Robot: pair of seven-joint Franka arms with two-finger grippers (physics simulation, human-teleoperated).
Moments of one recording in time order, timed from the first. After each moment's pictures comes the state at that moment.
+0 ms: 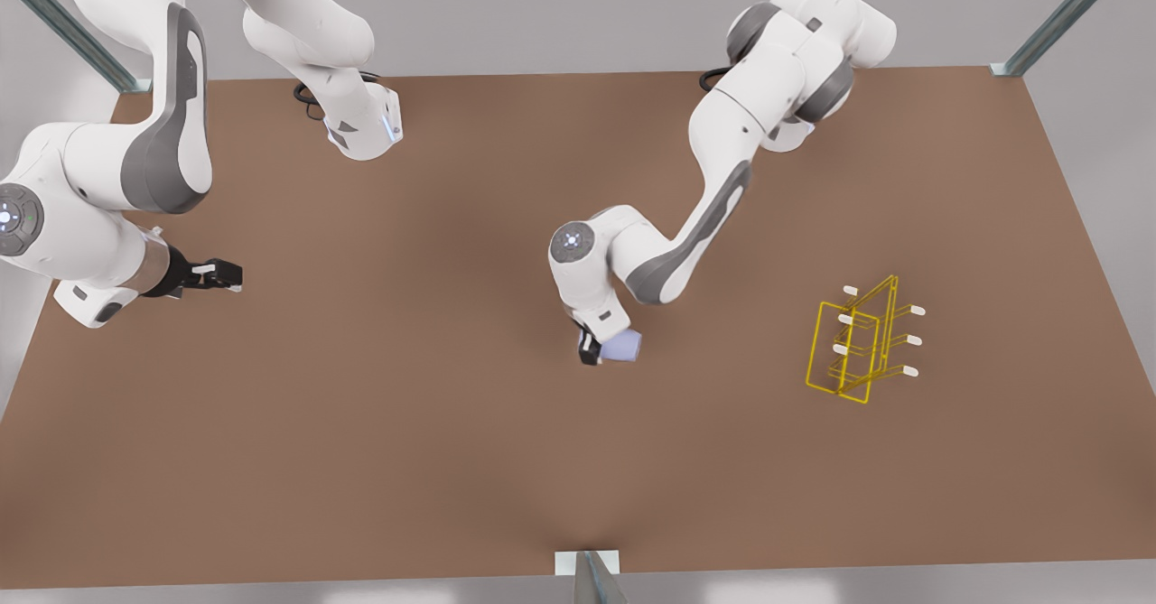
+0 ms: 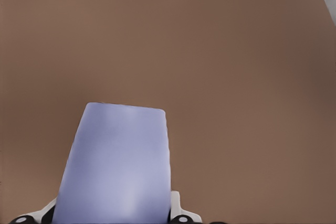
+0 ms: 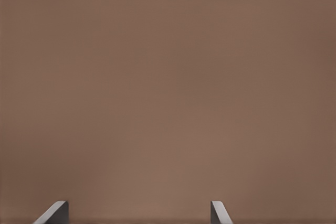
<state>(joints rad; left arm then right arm) -0.57 0.86 -0.27 -1.21 0.54 1.97 -2.30 -0.22 0.18 0.18 -1.55 -0.06 1.55 -0.14</state>
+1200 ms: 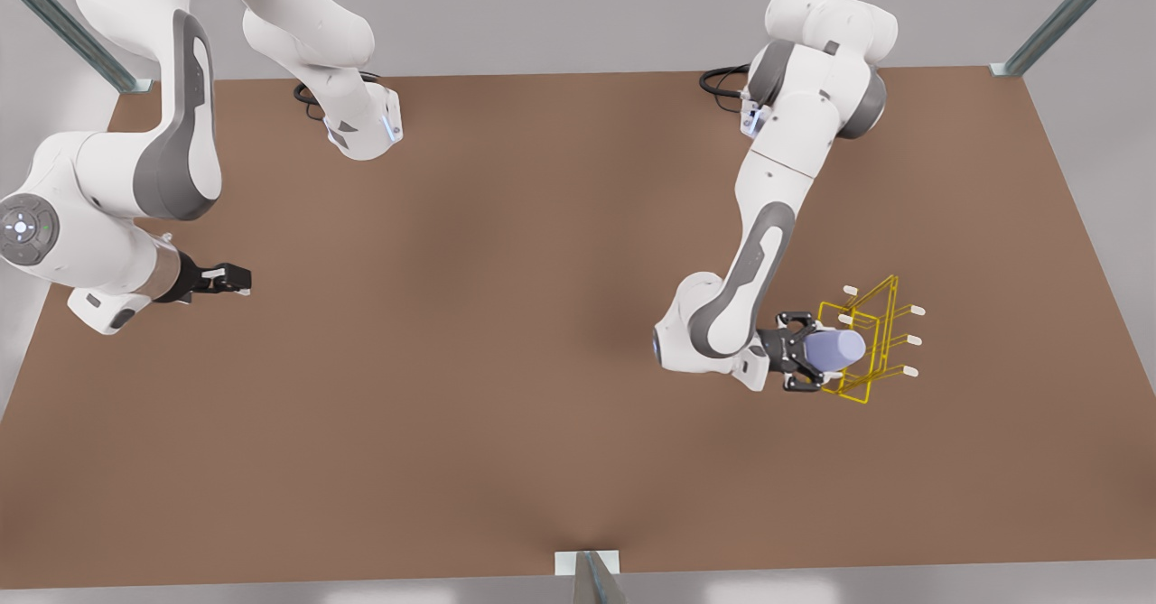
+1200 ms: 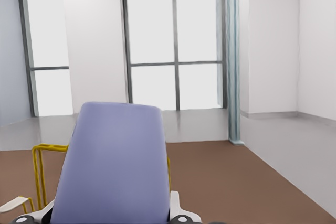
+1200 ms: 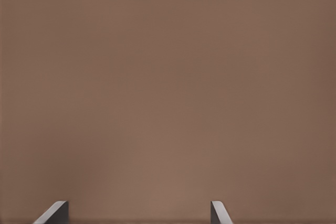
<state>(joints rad) -0.41 0.92 -0.12 -1.36 1.27 1.24 -2.32 -0.20 0.20 0.18 -1.55 -0.06 1.56 -0.15</state>
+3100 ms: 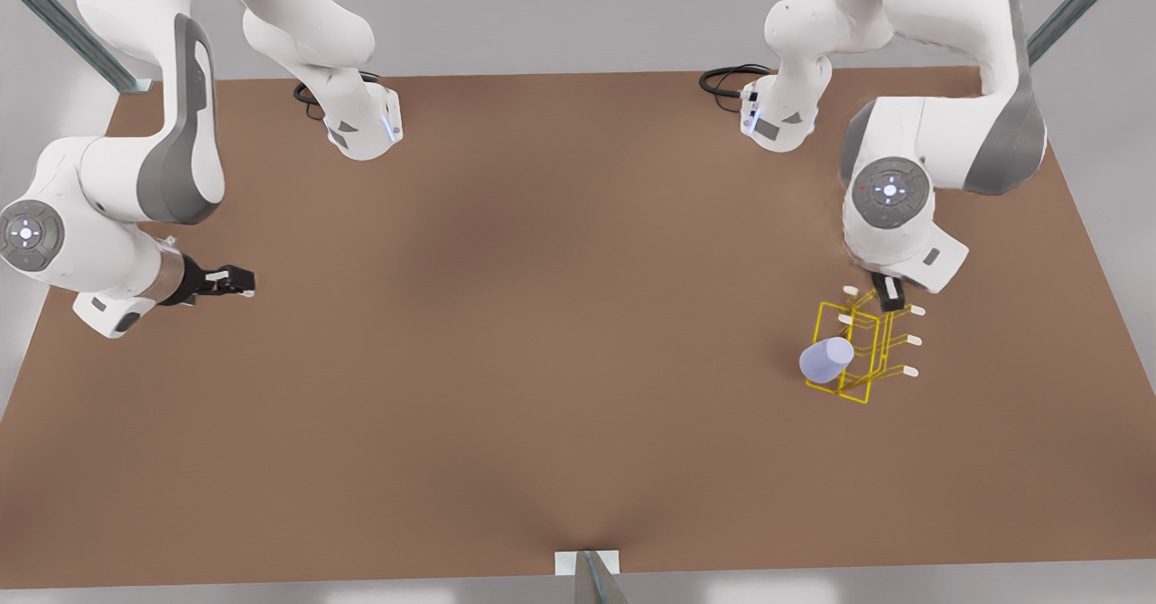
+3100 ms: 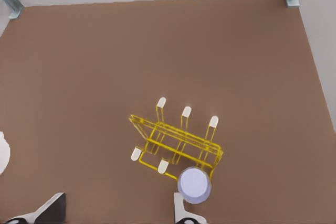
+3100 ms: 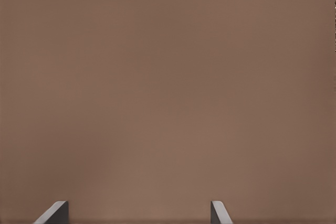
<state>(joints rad) 0.04 0.23 -0.29 -1.45 0.37 1.40 -1.85 -0.22 0.21 0.20 -1.54 -0.06 1.56 -0.15</state>
